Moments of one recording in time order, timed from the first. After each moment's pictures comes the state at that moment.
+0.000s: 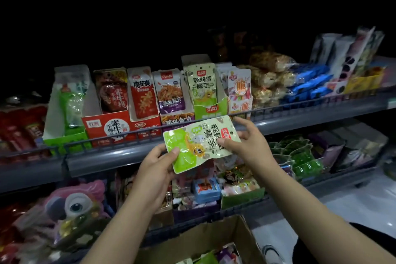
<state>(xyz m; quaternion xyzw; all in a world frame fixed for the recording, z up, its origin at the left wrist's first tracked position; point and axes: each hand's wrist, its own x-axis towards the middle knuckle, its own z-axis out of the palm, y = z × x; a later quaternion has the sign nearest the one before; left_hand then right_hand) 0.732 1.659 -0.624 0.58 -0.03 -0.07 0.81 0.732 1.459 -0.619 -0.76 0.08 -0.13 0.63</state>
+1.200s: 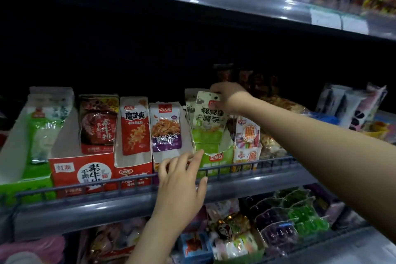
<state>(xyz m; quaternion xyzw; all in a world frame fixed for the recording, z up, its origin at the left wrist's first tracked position) 0.826 1.611 -0.624 0.92 -0.22 0.24 0.24 0.911 1.458 -0.462 -0.98 -0.05 -0.13 0.12</state>
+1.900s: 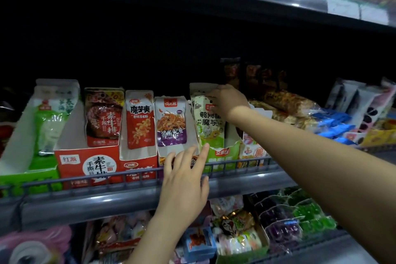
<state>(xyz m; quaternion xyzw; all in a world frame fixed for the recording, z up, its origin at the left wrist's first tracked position) 0.833 1.614 -0.639 0.92 -0.24 0.26 0.19 0.942 1.462 -0.505 -0.97 -0.06 -0.22 -0.03</state>
